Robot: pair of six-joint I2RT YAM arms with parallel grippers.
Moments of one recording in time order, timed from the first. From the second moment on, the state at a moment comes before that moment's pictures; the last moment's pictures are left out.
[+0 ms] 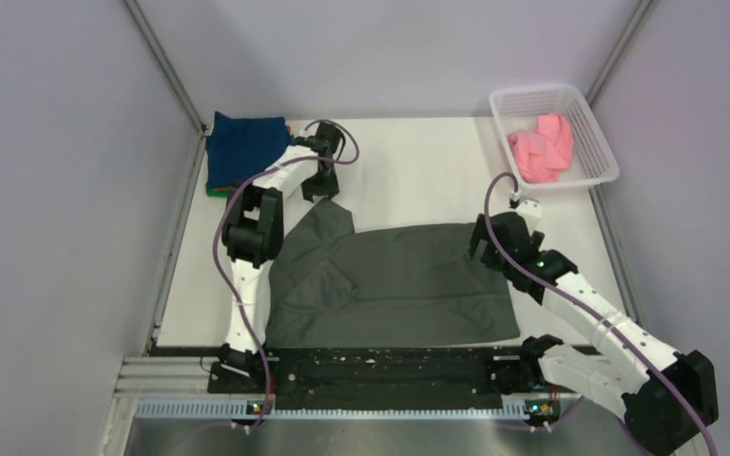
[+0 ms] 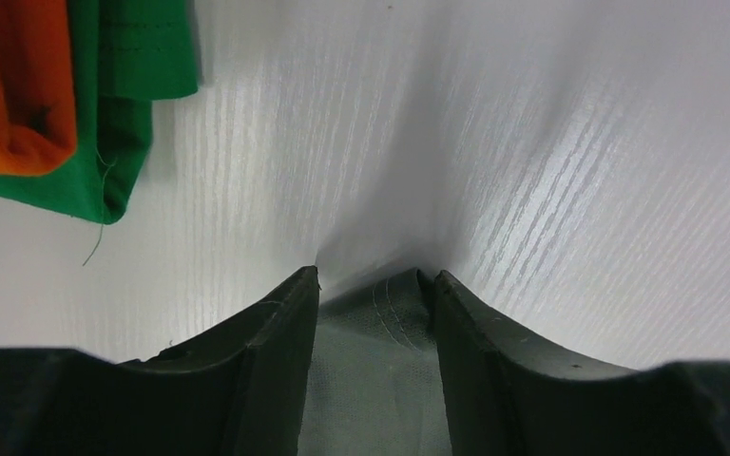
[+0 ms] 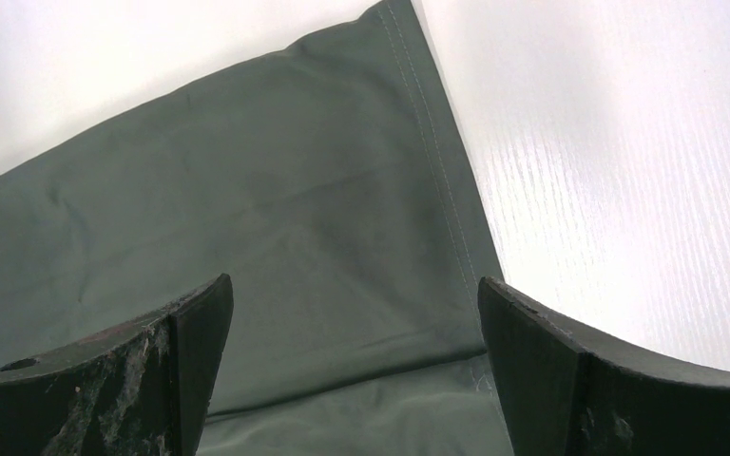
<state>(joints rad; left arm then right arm) -0.31 2.27 1.87 -0.82 -0.29 -0.52 0.49 0.94 0.66 -0.54 0.43 0.66</state>
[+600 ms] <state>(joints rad) -0.33 2.25 1.83 -0.79 -0.22 -0.52 0.48 0.96 0.63 -0.52 0.43 0.66</state>
